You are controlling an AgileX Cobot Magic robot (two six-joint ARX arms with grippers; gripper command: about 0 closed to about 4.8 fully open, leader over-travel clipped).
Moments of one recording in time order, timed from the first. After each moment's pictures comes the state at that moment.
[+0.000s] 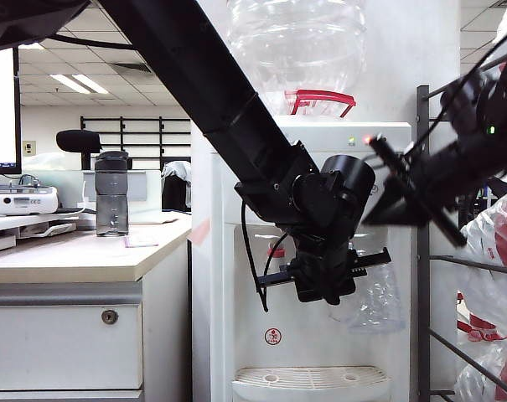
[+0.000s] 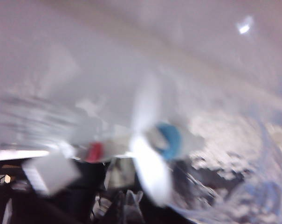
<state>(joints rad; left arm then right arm) -0.79 2.60 1.89 0.09 -0.53 -0.58 0.10 1.91 1.09 0.24 -0.58 0.76</state>
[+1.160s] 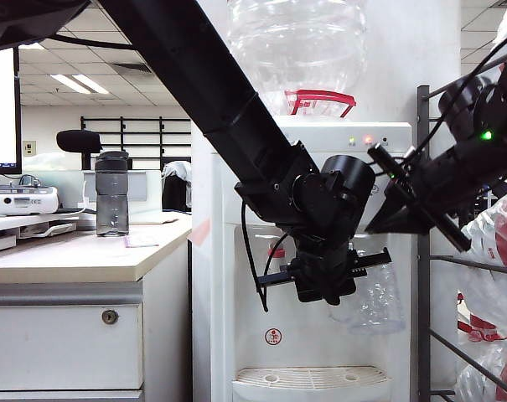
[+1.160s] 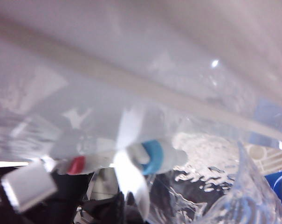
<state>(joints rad) -0.79 2.60 1.89 0.09 -0.53 -0.58 0.11 1.93 1.09 0.25 -0.52 0.71</state>
